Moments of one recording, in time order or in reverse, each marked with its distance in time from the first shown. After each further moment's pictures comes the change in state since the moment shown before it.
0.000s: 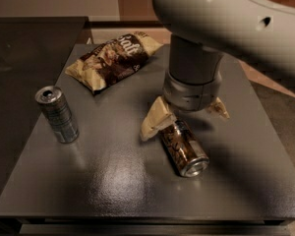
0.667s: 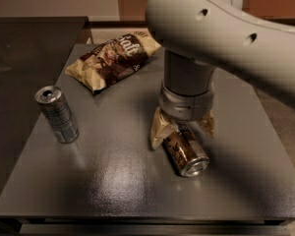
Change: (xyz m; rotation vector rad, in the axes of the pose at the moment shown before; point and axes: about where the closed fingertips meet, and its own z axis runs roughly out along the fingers) arm 0.007 0.008 0.019 0.008 0.029 0.109
